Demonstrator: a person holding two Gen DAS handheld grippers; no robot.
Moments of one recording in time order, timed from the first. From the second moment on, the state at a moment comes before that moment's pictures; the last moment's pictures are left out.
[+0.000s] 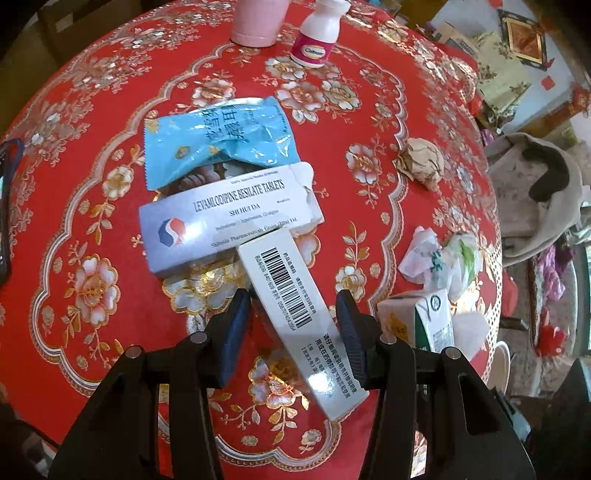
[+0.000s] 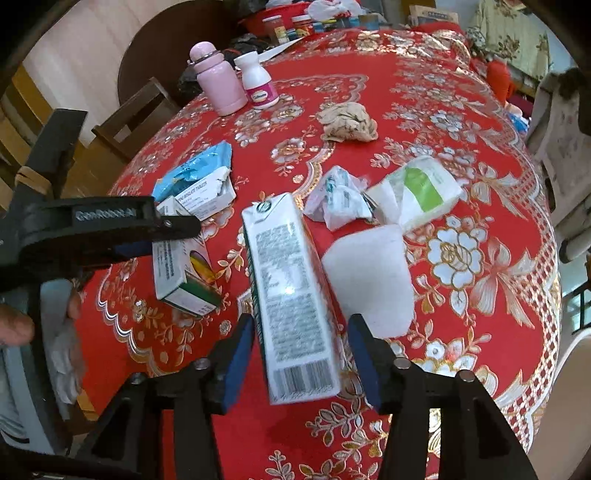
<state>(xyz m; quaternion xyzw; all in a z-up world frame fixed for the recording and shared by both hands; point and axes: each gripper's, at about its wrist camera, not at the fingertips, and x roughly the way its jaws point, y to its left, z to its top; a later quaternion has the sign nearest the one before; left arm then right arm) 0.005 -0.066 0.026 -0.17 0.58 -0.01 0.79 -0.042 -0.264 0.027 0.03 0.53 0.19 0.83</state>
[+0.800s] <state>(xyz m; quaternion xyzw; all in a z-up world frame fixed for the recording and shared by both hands) -0.029 -0.096 0.071 -0.11 0.57 -0.11 0.81 -0.056 -0.287 0.066 0.07 0.49 0.19 0.85</state>
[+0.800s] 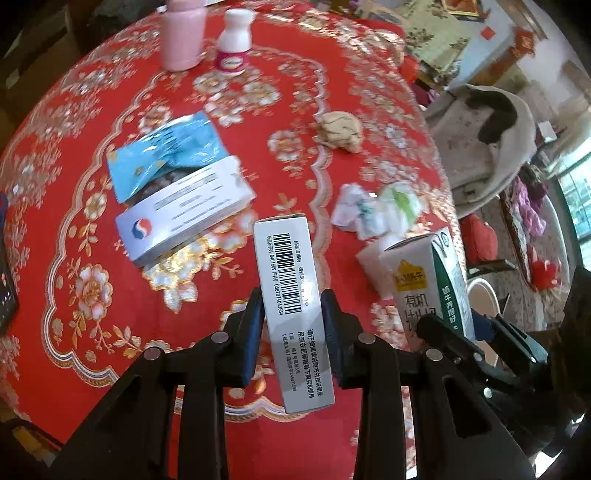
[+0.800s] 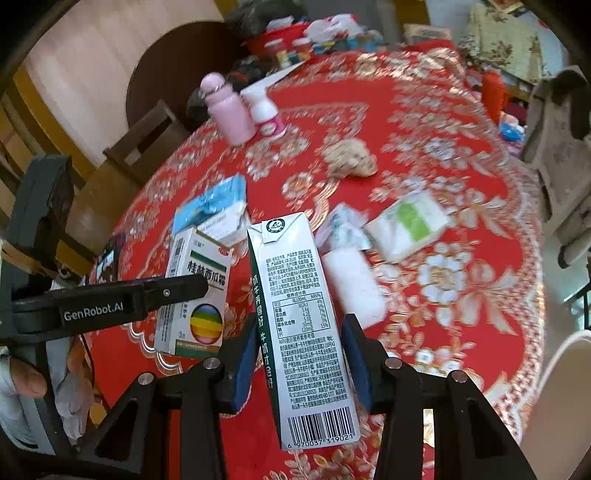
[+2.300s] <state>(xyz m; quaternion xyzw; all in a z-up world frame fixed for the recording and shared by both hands) -0.094 -0.438 0.071 0.05 0.58 -0.38 0.72 -0.229 -0.589 0.062 0.26 0.46 -0.13 0.84</state>
